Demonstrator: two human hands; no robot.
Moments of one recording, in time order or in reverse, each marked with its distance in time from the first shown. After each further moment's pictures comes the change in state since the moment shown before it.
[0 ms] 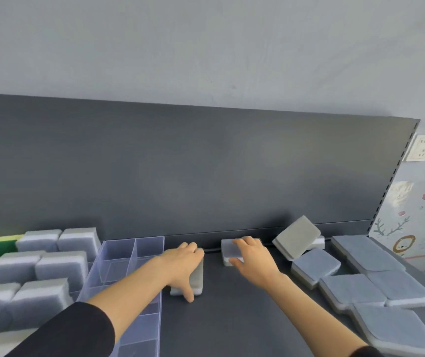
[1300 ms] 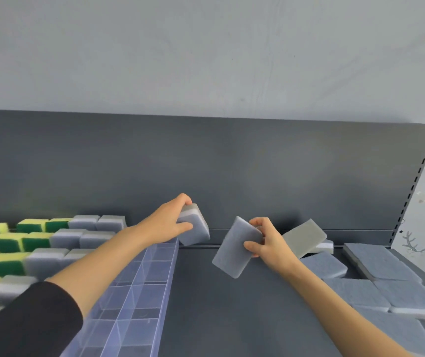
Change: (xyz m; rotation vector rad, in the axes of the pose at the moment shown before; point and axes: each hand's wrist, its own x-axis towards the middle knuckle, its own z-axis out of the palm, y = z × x) left_hand -0.070 -0.008 -0.057 -0.602 0.497 -0.159; right_hand -0.043 0.003 -0.063 0.954 0.001 -0.056
